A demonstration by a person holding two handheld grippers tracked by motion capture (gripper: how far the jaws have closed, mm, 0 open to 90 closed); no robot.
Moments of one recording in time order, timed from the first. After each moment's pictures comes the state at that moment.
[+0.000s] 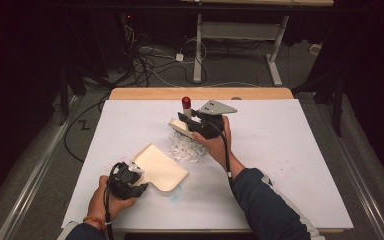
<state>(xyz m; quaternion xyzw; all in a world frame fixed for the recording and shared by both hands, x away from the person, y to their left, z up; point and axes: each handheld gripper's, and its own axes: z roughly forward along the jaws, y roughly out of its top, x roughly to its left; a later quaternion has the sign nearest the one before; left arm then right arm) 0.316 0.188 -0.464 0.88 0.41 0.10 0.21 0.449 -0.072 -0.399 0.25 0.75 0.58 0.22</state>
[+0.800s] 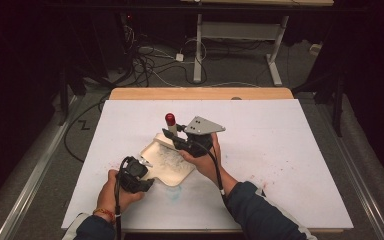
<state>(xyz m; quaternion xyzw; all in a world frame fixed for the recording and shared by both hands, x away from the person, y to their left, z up) 0.332 0.168 -0.461 0.88 0.42 0.10 0.19 0.397 -0.041 -0.402 0.20 0.75 0.59 0.20</state>
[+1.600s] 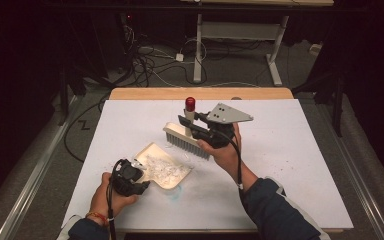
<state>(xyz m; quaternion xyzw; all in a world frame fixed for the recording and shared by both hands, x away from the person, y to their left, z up) 0.321 0.186 -0.461 0.88 0.41 0.10 0.20 0.387 -0.089 -0.349 0.20 0.73 0.61 0.23</state>
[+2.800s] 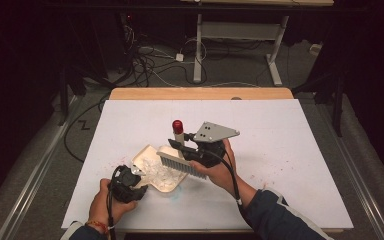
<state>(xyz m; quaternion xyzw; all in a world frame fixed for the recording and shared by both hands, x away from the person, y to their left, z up) 0.304 0.182 -0.464 0.87 0.43 0.12 0.19 0.355 -0.067 -0.367 0.17 0.78 0.57 0.18</state>
